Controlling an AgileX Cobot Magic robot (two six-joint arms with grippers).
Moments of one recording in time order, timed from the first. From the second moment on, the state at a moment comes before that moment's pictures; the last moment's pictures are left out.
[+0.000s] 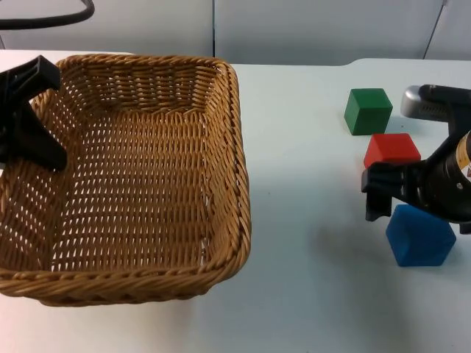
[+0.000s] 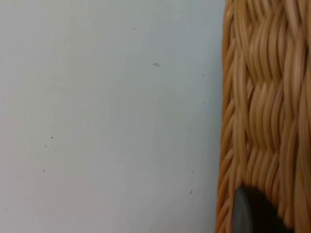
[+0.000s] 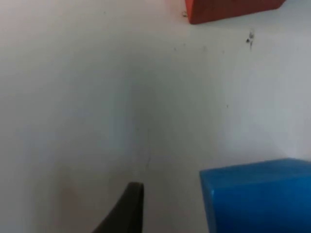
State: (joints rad) right arm 0.44 1.83 -0.78 -0.75 0.30 1.23; left arm 0.01 1.66 -0.84 -0.94 0.72 0.59
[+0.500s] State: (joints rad) right arm 0.44 1.83 -0.79 -0.81 0.30 1.34; left arm 0.01 1.66 -0.84 -0.94 0.72 0.60
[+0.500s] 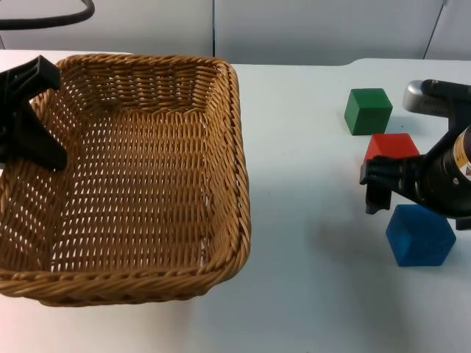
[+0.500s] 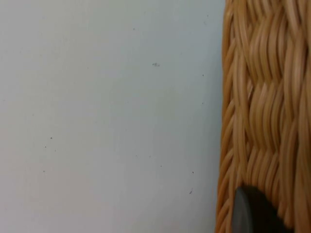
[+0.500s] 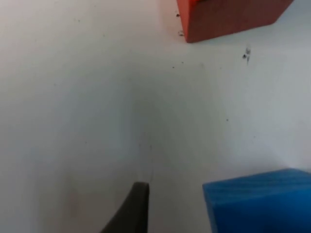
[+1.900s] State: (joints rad) right arm 0.46 1.73 -0.79 -0.78 0.32 1.31; left arm 0.01 1.66 -0.84 -0.94 0.72 0.62
